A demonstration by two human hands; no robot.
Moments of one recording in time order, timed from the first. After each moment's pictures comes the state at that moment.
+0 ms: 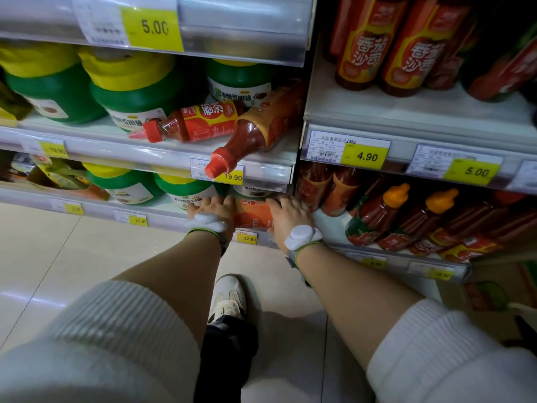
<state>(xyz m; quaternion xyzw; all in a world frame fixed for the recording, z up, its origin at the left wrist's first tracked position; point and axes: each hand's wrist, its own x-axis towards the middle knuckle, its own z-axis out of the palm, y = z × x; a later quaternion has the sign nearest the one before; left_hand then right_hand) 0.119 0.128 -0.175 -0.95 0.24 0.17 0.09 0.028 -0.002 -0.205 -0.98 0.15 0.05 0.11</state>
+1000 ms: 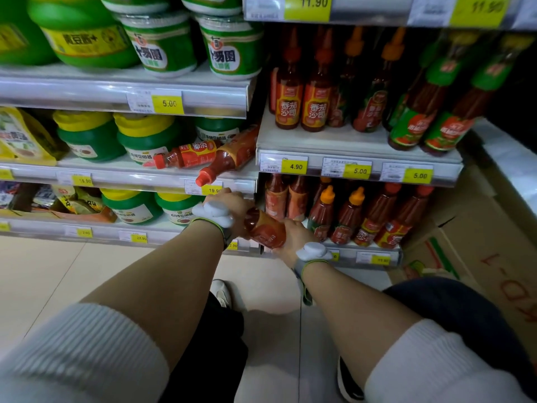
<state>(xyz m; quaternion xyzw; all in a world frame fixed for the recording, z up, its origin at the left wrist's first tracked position) 0.027 0.102 -0.040 -0.89 0.42 0.17 0.08 -0.091 -0.008 -0.135 -0.92 0.28 0.03 0.26</state>
